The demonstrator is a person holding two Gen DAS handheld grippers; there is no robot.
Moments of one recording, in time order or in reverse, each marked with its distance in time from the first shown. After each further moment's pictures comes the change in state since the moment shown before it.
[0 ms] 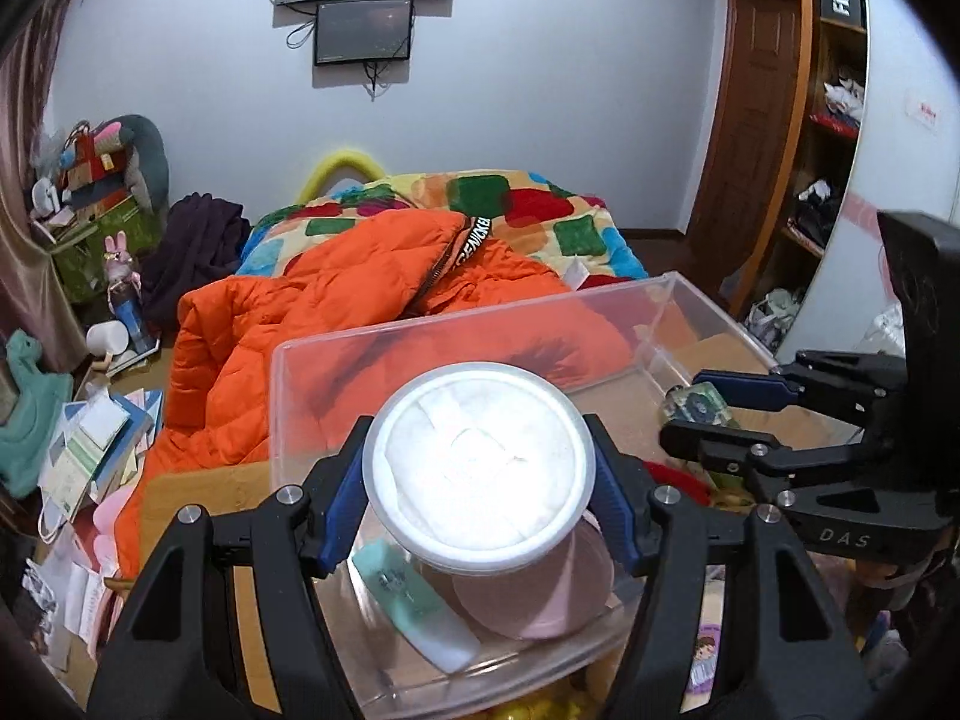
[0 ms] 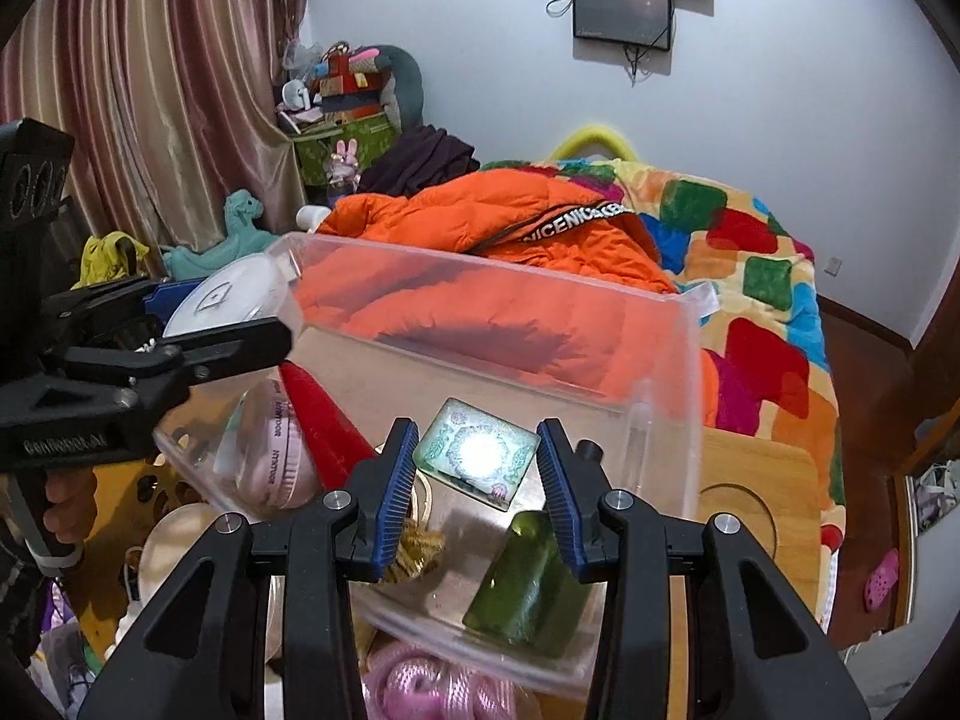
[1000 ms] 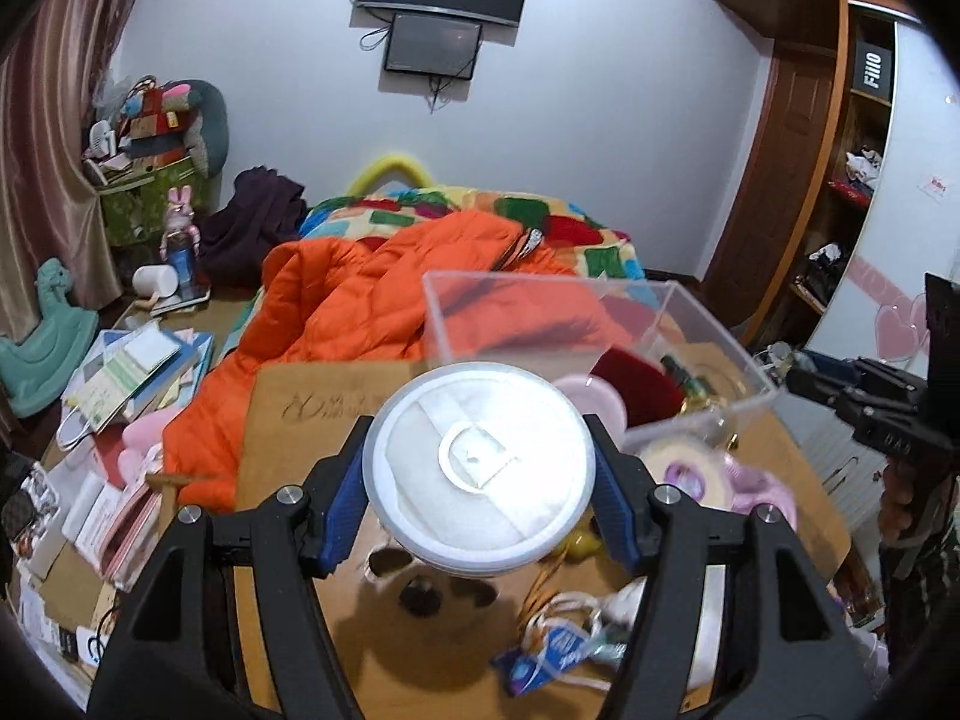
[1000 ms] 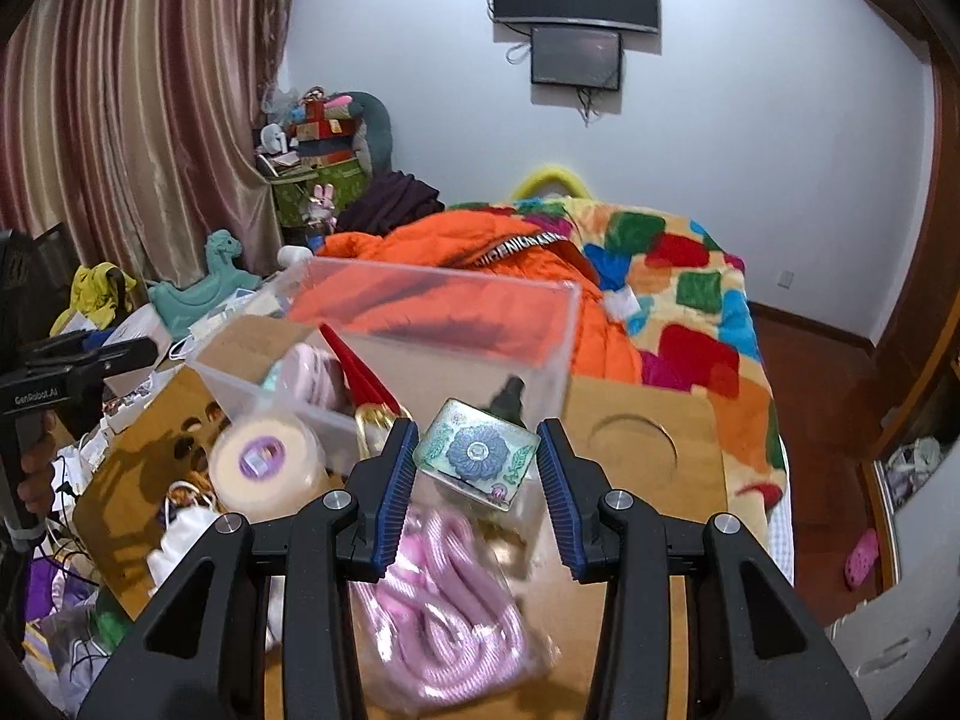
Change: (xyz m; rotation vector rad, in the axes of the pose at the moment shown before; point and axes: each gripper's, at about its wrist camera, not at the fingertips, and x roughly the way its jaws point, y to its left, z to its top) left arm -0.103 0.041 -0.053 -0.157 -0.067 0.021; right arm -0.100 0.002 -0.043 0.028 -0.130 -0.080
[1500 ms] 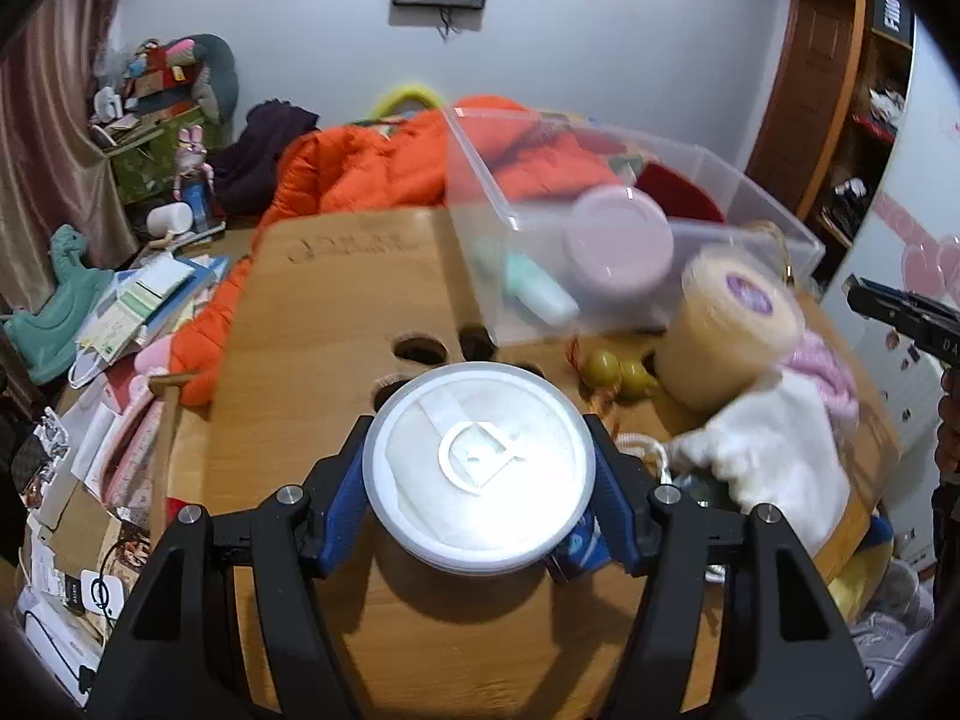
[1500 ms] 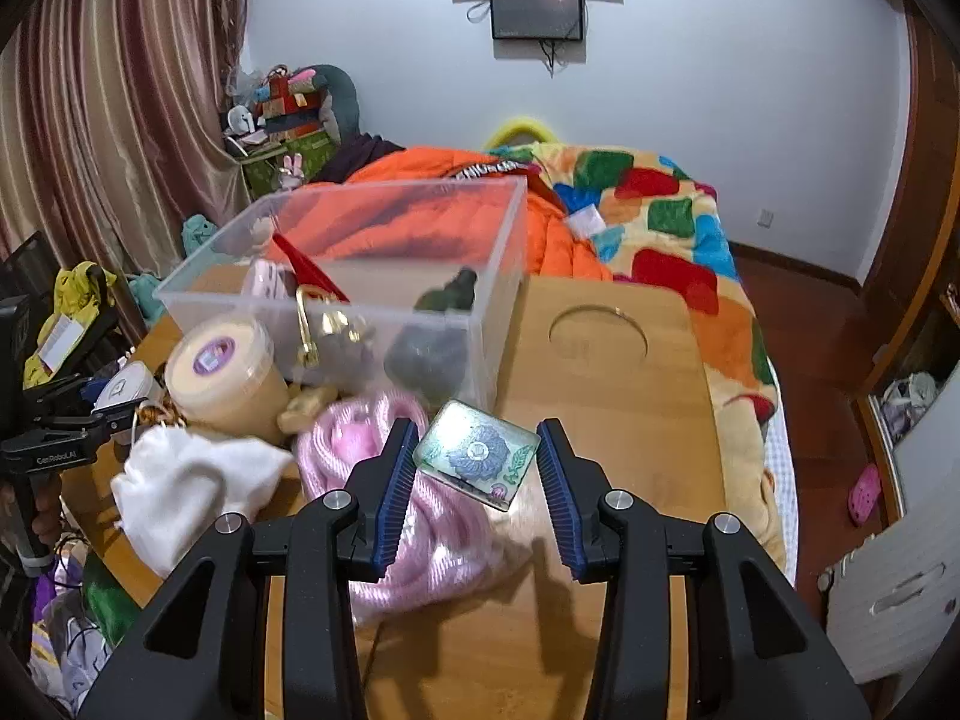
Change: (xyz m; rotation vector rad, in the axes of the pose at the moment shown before) left arm 0.018 0.007 -0.072 0.016 0.149 0.078; right arm -0.007 -0.027 -0.049 0.085 0.087 -0.039
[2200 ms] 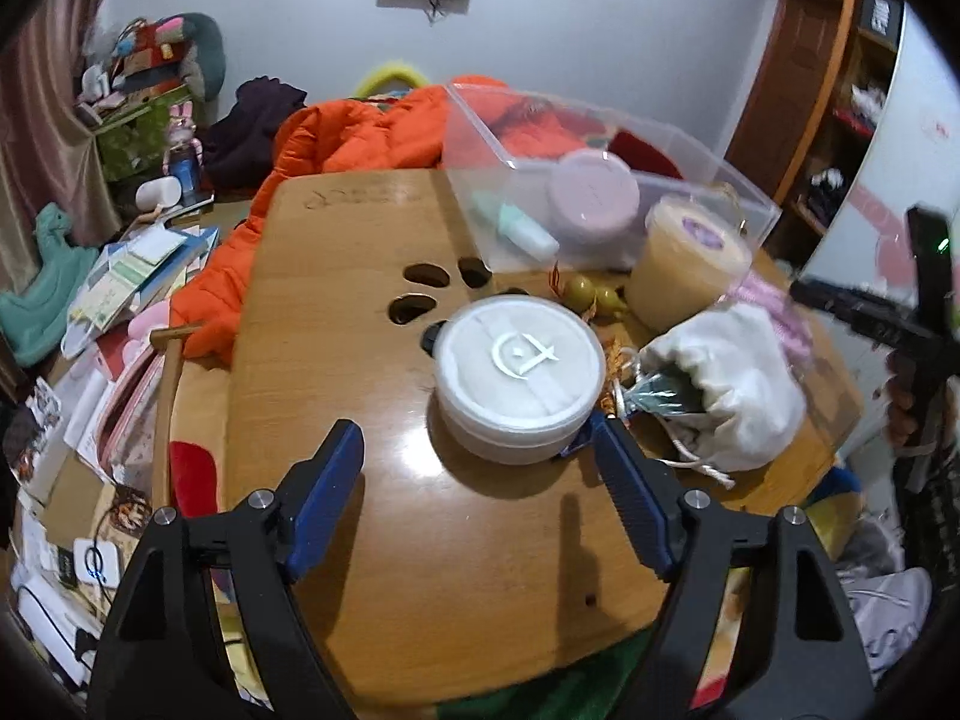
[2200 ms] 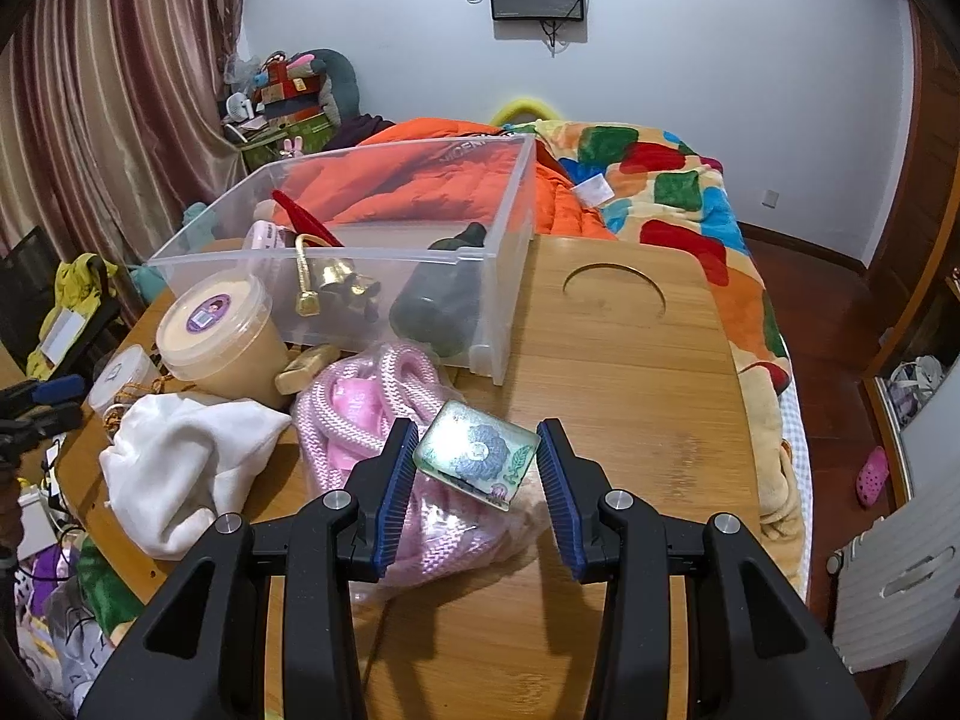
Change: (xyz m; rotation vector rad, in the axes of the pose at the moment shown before) left arm -0.021 0.006 -0.031 0.011 0.066 -0.054; right arm 0.014 0.003 -0.024 0.018 0.057 0.011
